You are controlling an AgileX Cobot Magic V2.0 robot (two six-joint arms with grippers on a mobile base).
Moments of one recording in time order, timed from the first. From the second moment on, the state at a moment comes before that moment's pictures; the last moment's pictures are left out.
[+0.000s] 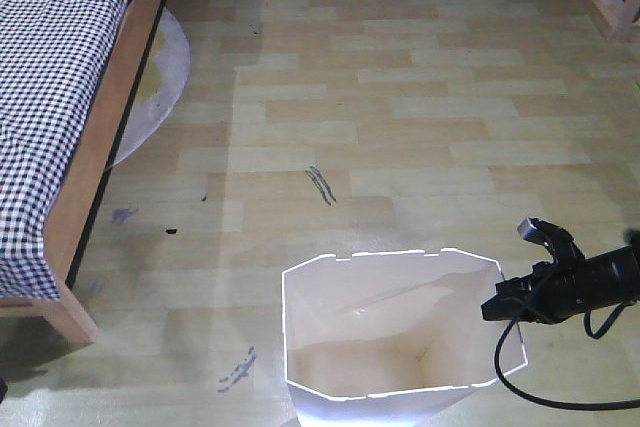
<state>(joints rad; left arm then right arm) 0.01 -0.01 0.03 0.04 0.34 -0.10 -0.35 2.31 -0.83 1.19 0.69 -1.60</state>
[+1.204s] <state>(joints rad) 0.01 -0.01 0.03 0.04 0.34 -0.10 -0.35 2.31 -0.83 1.19 0.69 -1.59</state>
